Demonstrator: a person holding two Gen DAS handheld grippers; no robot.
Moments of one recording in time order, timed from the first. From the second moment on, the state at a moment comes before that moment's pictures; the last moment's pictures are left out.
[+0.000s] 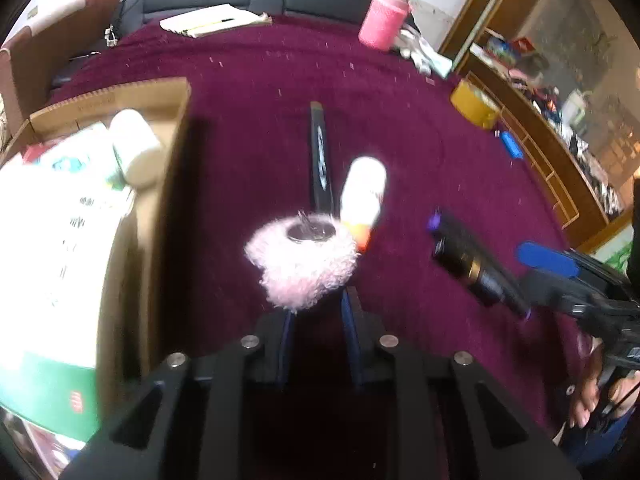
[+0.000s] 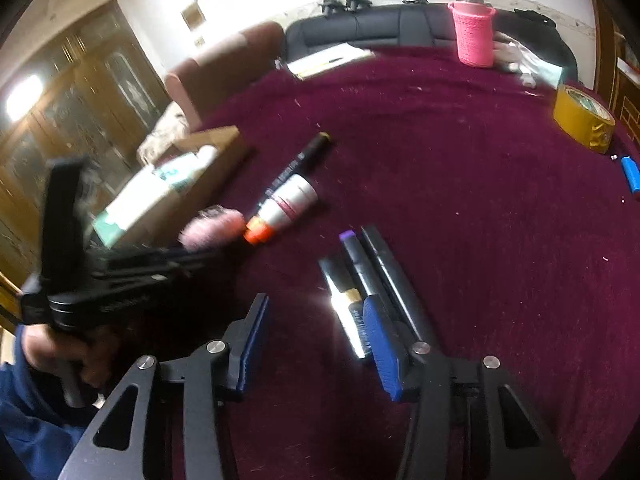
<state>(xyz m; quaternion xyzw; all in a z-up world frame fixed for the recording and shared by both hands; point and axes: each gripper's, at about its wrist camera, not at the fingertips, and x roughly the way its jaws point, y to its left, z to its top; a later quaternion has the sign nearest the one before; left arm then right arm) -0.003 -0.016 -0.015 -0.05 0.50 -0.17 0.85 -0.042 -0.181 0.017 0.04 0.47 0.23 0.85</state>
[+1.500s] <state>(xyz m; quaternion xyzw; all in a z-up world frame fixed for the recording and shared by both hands) -0.003 -0.039 -0.013 0.05 0.47 -0.15 0.87 -0.053 -0.166 0.001 -0.02 0.46 0.19 0.87</state>
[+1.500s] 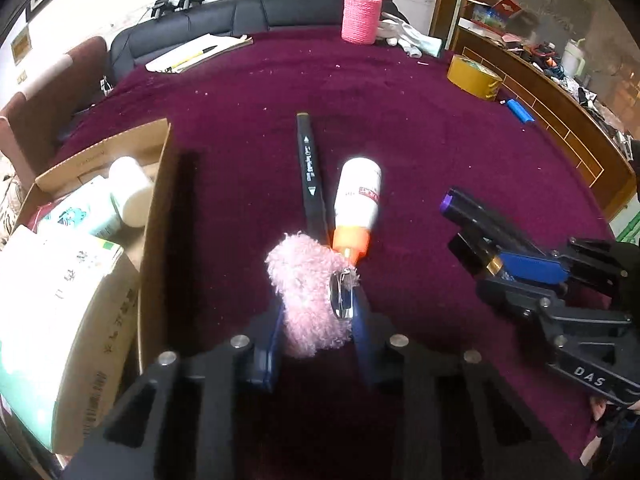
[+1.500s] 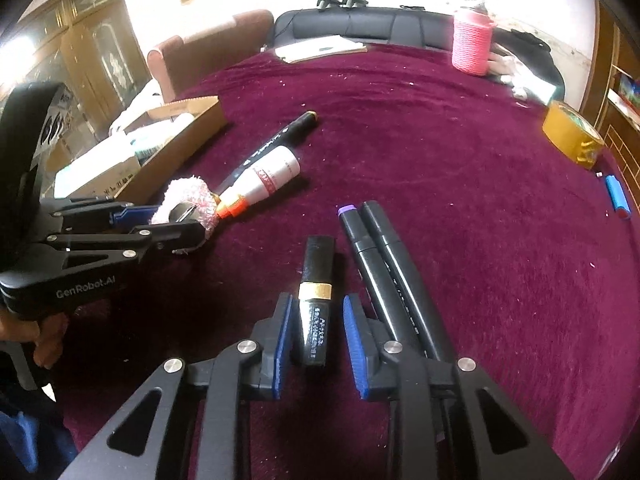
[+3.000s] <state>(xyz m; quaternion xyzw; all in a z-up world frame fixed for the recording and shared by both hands) -0.019 0.175 0.046 -0.16 0.40 -0.07 0.90 0.082 0.039 0.036 0.09 0.49 0.33 0.80</state>
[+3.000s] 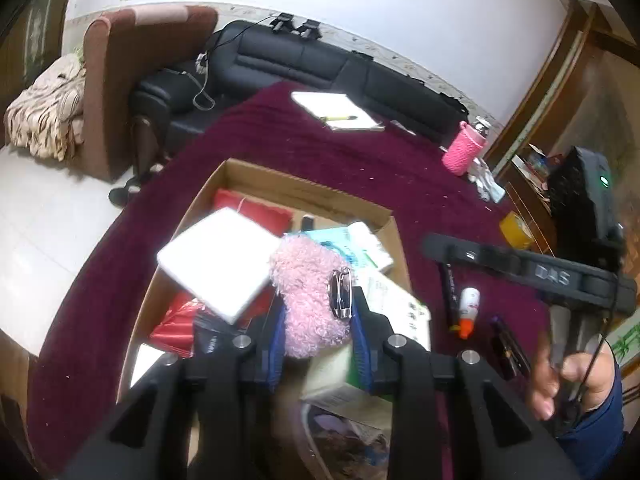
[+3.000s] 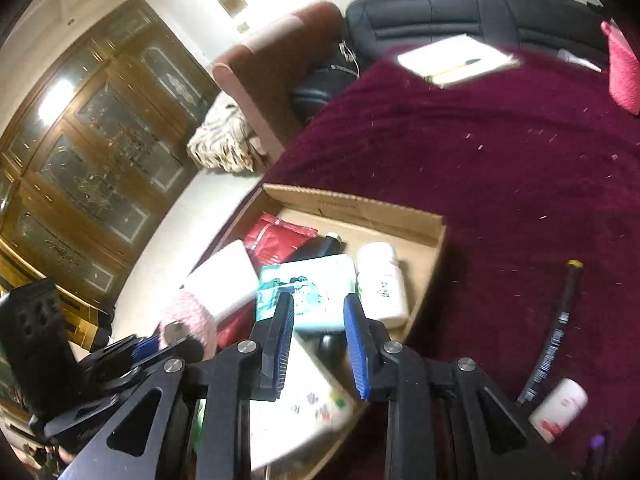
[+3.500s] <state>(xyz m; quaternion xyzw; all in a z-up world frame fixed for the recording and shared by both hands) -0.010 0.175 0.033 -0.16 0.41 -0.07 0.89 0.081 0.036 0.039 0.11 0.50 0.34 0.79</state>
